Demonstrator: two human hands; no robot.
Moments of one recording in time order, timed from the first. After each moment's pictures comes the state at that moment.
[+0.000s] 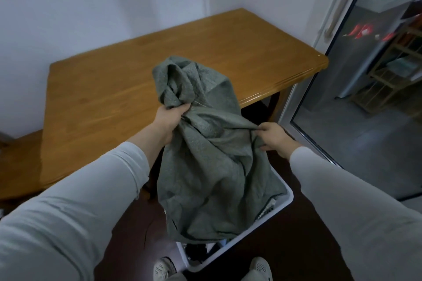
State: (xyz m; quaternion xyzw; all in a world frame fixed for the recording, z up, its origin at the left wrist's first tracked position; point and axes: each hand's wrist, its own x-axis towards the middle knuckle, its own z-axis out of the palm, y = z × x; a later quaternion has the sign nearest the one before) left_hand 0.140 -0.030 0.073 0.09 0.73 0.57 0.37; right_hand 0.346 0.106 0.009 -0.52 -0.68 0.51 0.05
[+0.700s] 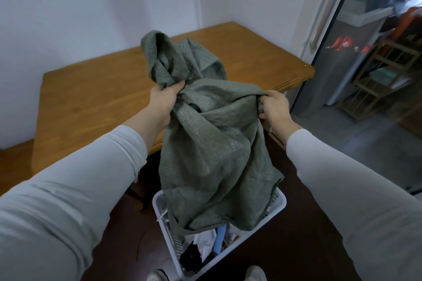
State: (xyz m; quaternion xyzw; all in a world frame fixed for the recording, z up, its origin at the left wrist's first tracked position) left_hand 0.140 -0.007 0.122 0.14 0.69 0.64 0.32; right_hand 0.337 0.123 0.082 -0.53 -0.62 0.50 0.28
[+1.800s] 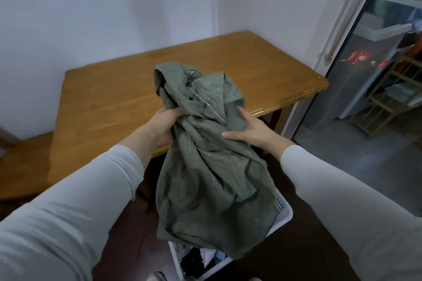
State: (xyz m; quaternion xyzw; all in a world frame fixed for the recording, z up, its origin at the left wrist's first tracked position) left_hand 0.129 -0.060 0.105 0.13 0.64 0.60 0.46; right_hand 0.310 0.076 0.074 -0.37 -0.79 0.48 0.05
